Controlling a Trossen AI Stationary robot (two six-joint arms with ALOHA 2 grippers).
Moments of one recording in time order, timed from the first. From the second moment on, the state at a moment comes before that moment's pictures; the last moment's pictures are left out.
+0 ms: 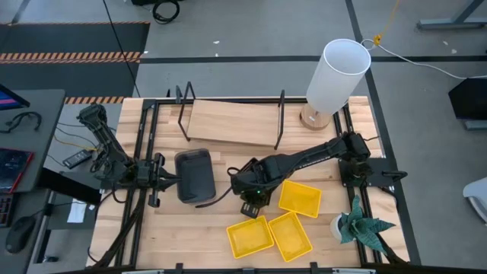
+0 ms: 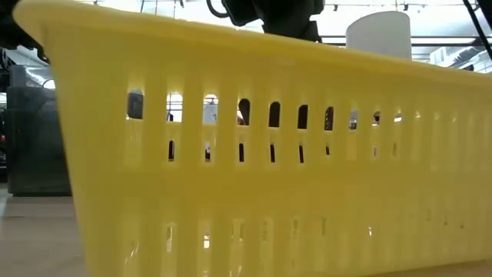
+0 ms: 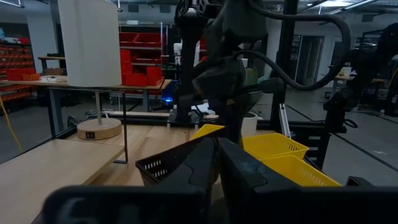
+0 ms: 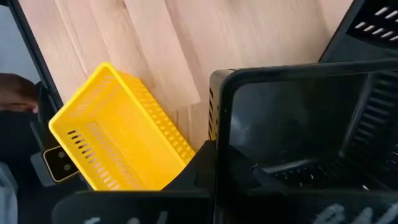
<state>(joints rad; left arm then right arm) -0.97 0.34 0.01 0.53 -1.00 0.09 0.25 2.03 1.81 -1.04 -0.14 0.67</state>
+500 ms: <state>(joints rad) -0.97 0.34 0.01 0.53 -1.00 0.09 0.21 2.02 1.87 -1.09 -0.15 0.53</state>
